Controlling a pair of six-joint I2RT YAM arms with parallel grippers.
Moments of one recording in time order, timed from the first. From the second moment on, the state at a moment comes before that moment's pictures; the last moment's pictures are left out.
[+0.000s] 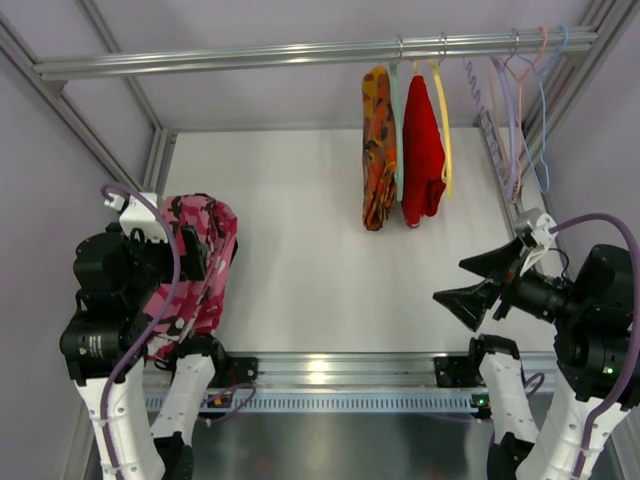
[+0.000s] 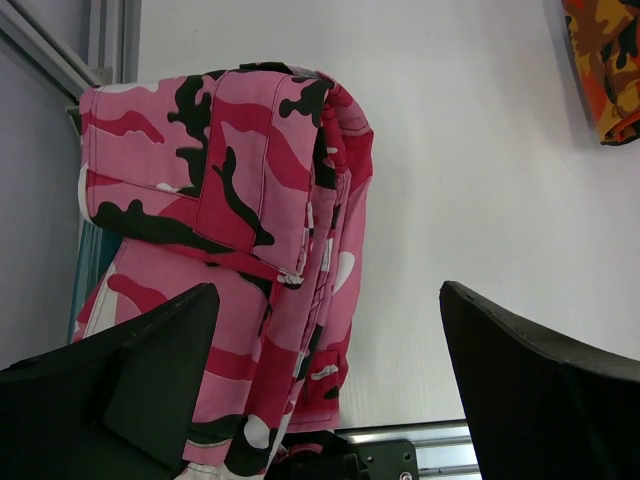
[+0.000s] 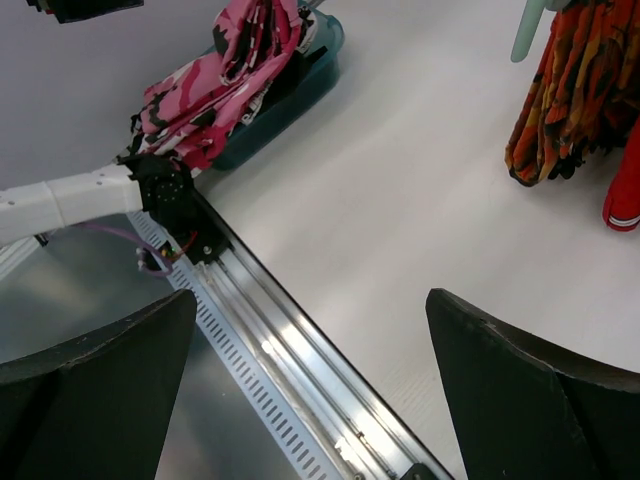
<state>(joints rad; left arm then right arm) 0.07 0.64 1.37 -1.15 0.14 0.03 -0.22 0.59 1.41 -1.33 -1.10 -0.14</state>
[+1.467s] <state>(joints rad) 0.07 0.77 1.38 -1.11 0.09 -0.02 0.32 1.26 1.64 -0.62 -0.47 0.39</state>
